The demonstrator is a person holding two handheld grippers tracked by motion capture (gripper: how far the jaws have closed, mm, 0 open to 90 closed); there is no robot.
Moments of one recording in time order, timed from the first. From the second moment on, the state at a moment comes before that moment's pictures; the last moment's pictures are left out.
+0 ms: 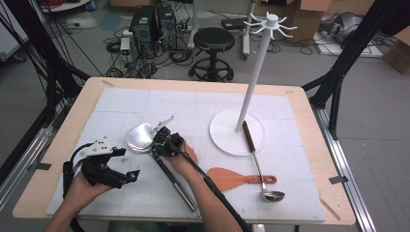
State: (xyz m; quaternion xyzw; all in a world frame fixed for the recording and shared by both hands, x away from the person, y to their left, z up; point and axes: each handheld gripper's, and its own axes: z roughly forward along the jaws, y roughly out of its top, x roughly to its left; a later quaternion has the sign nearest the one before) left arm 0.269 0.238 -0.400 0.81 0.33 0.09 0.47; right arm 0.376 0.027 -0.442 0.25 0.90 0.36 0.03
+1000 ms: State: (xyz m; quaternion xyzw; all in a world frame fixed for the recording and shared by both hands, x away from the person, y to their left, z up) left arm 0.267 0.236 -0.400 0.81 0.33 0.10 0.47; right arm 0.304 -0.034 -0.414 0.24 0.89 0.38 0.03
